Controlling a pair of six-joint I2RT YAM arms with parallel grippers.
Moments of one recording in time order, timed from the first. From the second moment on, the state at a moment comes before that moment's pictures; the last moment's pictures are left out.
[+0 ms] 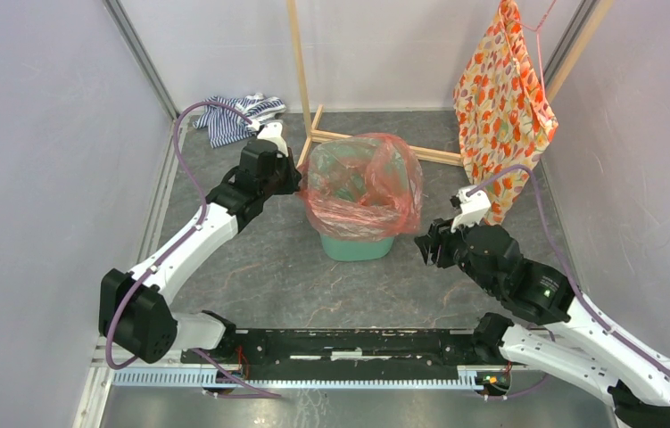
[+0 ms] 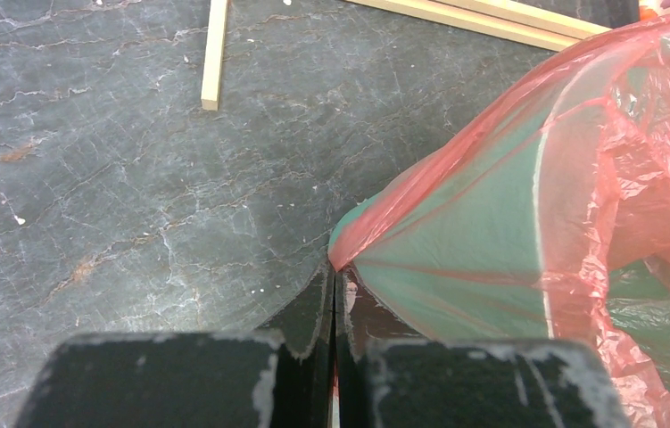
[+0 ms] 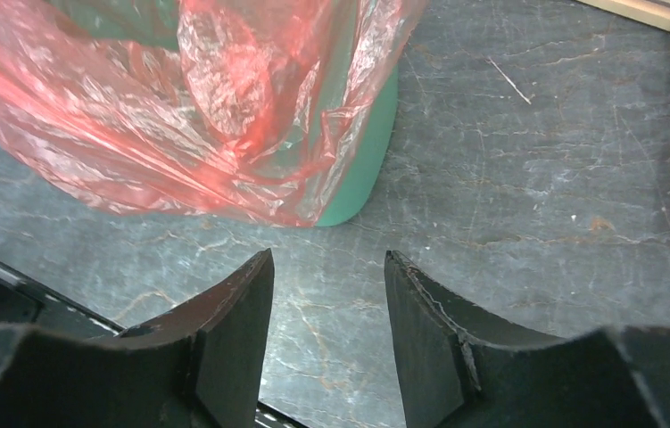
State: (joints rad) left arm -0.46 1.31 1.06 -0.26 -0.09 -0.38; right arm 0.92 0.63 0.82 -0.64 0.40 0.38
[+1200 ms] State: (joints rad) left arm -0.46 1.31 1.06 -0.26 -0.07 -0.38; right arm 0.87 0.60 0.68 -0.39 0.50 0.84
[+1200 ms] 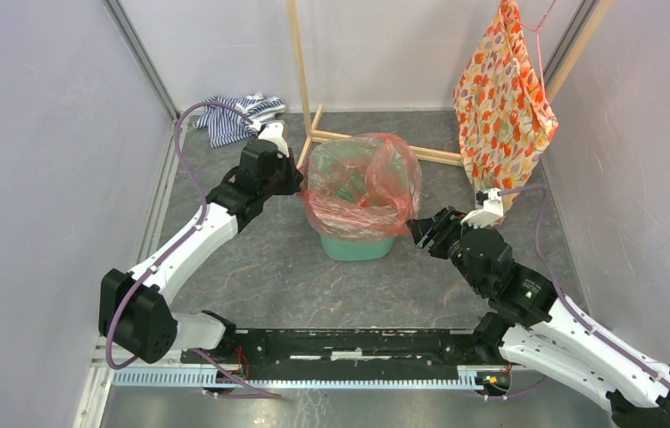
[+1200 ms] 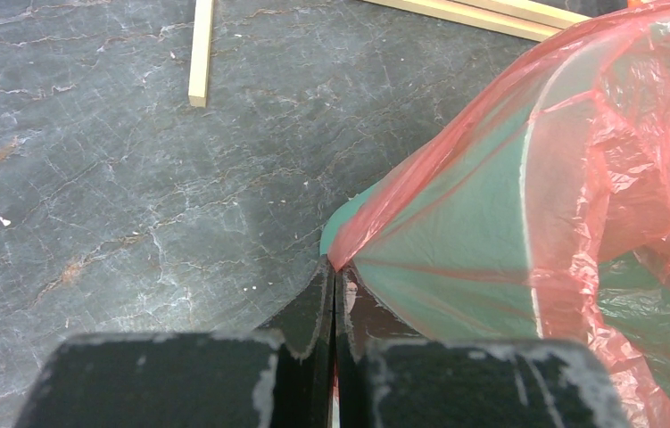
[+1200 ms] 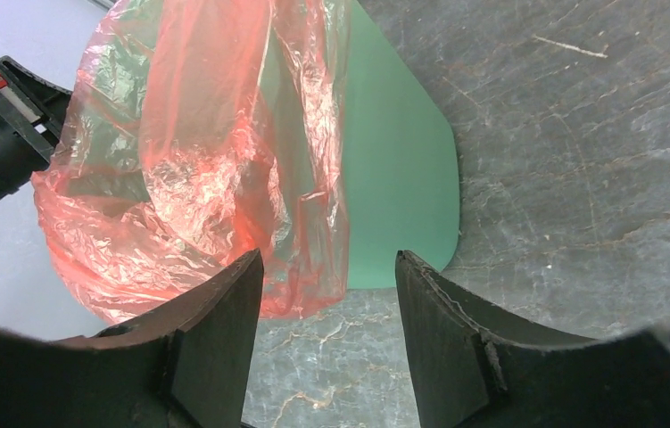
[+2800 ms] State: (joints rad) left arm -0.40 1.46 1.11 -0.24 0.11 -0.47; right arm 0.86 0.80 0.63 -0.32 0.51 0.55
